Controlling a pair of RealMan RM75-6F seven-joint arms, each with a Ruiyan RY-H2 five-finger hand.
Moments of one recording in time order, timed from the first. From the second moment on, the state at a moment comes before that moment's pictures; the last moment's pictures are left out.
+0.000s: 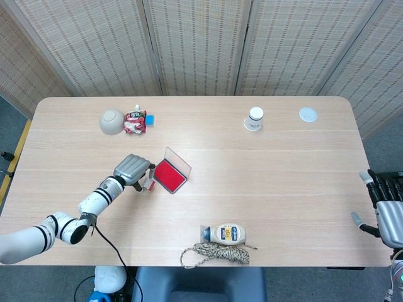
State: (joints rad) left arm -1.00 -1.43 -0.05 -1.26 1.13 0.62 0.07; right arm 0.07 -1.06 0.07 -1.57 -1.48 1.47 0.06
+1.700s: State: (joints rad) left arm -0.96 -1.46 -0.07 -1.19 1.10 0.55 0.11; right arm 0.07 -1.06 0.07 -1.57 -1.47 1.45 0.05
